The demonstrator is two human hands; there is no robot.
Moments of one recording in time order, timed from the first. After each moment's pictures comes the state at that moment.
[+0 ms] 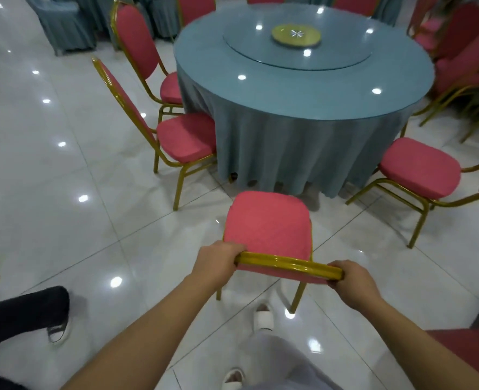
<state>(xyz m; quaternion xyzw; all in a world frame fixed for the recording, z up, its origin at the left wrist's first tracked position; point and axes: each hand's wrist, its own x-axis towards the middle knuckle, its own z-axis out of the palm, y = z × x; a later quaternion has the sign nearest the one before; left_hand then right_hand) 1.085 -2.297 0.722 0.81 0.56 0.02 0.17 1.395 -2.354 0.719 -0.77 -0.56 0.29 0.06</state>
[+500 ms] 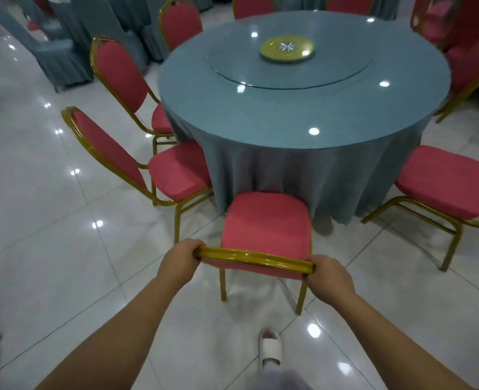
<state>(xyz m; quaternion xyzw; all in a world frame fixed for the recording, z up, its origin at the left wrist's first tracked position) 1.061 -2.078 0.717 0.70 0.67 0.08 0.24 1.397 -2.141 0.695 -0.76 -0.58 0.28 0.07</state>
